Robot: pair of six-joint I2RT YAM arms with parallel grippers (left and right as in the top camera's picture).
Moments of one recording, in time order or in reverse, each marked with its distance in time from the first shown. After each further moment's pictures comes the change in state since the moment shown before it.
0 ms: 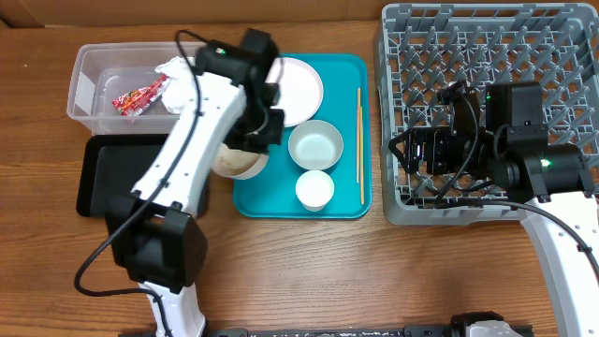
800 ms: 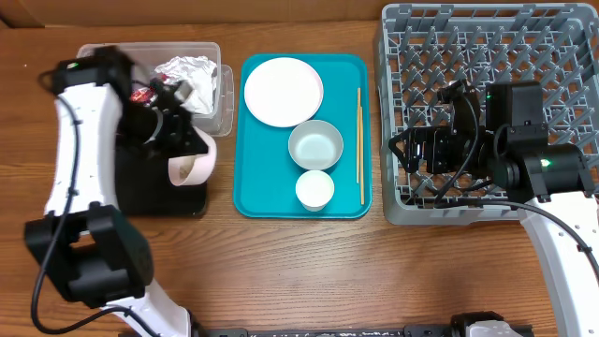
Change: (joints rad) left arm 0.533 -0.092 -0.181 -0.029 0.482 0.473; right arm 0.000 0.000 0.000 0.009 0.000 0.000
